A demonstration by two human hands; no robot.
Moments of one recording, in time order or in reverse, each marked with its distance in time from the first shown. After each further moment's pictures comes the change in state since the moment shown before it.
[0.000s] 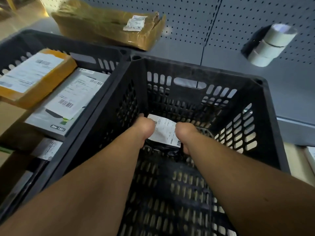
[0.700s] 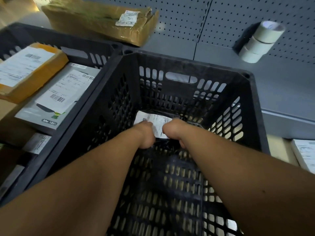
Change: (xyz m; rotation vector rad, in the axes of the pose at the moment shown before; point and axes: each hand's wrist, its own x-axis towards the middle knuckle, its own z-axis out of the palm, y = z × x) left_hand -0.014 -0.015 0.005 1.131 -0.273 0.350; right_hand -0.022 -0.004 -0.005 -0.279 -0.047 -0.021
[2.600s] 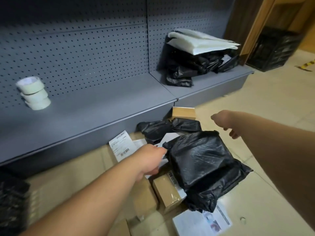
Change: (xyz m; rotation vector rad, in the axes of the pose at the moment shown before) left_hand -0.175 0.606 0.211 -0.474 -0.272 0.330; right_hand -0.241 0.657 -0.462 0.261 0.572 0.527
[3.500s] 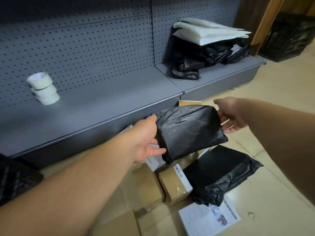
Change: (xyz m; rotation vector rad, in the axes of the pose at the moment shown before) left_hand -0.016 0.038 -0.022 -0.462 -0.037 -0.100; right_hand 0.012 -0.008 0.003 0.410 -0.211 0.121
